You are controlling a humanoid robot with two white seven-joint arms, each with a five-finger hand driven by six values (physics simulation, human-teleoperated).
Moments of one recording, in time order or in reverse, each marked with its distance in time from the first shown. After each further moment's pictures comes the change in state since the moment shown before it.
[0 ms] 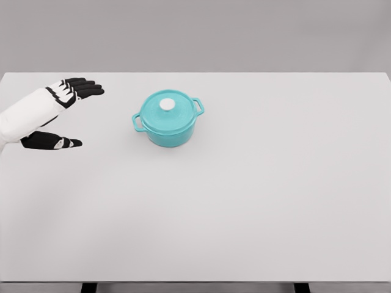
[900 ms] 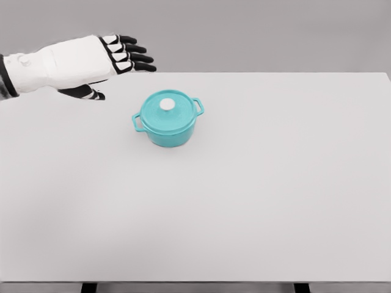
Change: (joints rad) left arm -0.773 0.037 -0.635 0.089 -0.190 0.001 -0.062; right arm 0.001 0.000 0.000 0.000 0.000 0.000 0.002
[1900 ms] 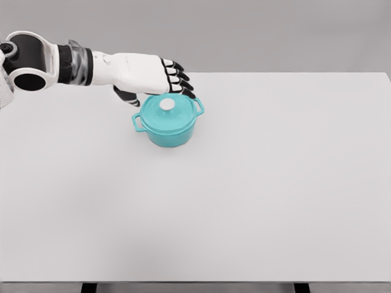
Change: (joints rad) left arm -0.416 -0.214 -0.586 0.272 -0.002 -0.001 0.008; right arm 0.000 0.000 0.000 0.000 0.000 0.000 0.000
